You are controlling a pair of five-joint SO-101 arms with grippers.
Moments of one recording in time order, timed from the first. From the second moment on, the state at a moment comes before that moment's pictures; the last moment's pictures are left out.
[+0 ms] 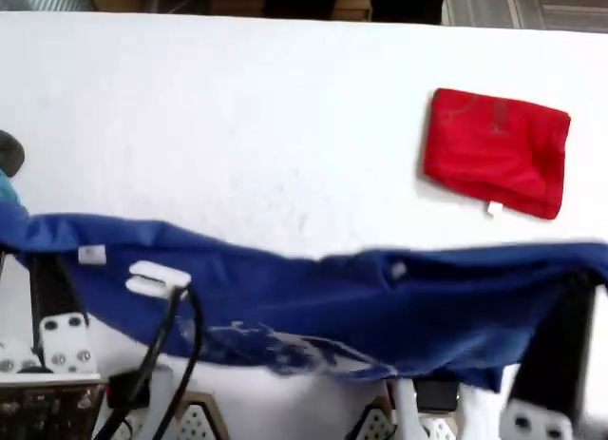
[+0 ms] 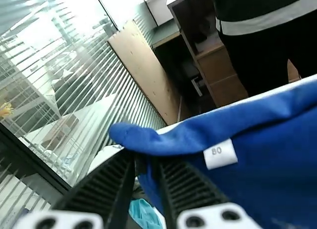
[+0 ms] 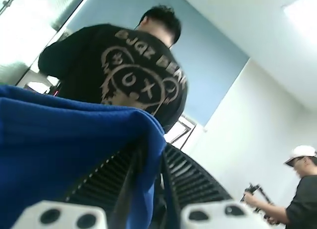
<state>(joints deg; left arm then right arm) -17.8 -64.9 -15.0 97.7 -26.7 -1.6 -65.2 -24.8 74.8 37.3</state>
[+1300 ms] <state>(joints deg) -13.4 6.2 -12.0 62.9 -29.0 -2.1 -2.2 -2.2 39.5 37.2</state>
